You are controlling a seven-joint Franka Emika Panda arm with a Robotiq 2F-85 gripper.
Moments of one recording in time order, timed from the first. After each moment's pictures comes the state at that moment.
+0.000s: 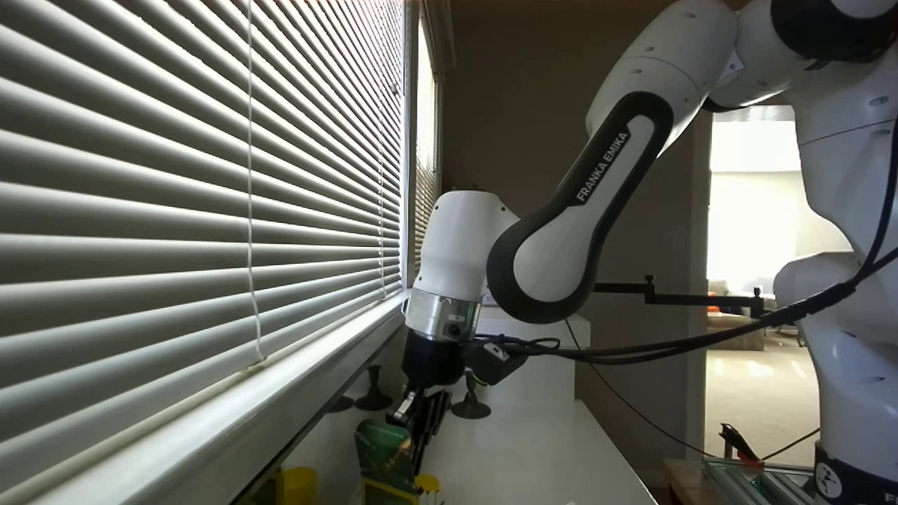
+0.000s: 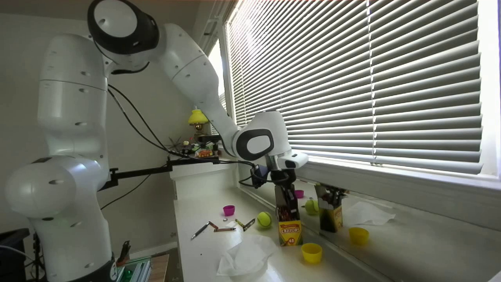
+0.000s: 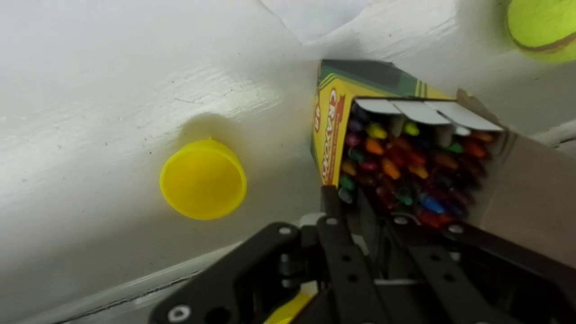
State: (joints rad) arm 0.10 0.16 0.04 -2.36 0.03 2.75 0.35
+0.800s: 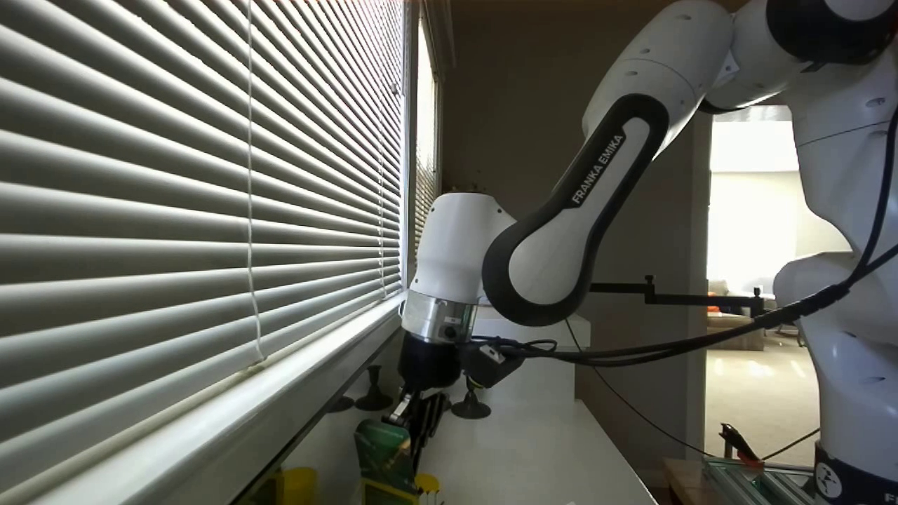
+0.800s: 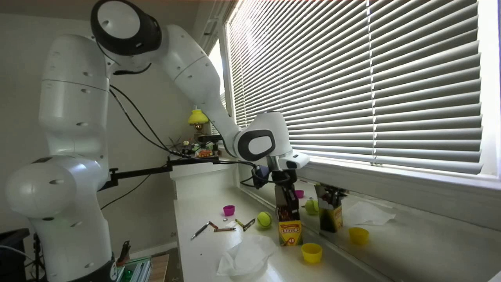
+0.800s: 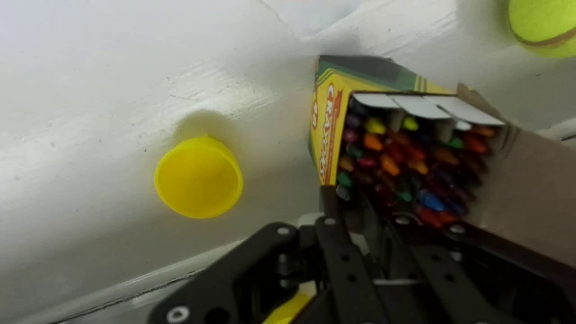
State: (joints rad) arm 0.11 0.18 0.04 -2.35 0.03 2.75 0.35
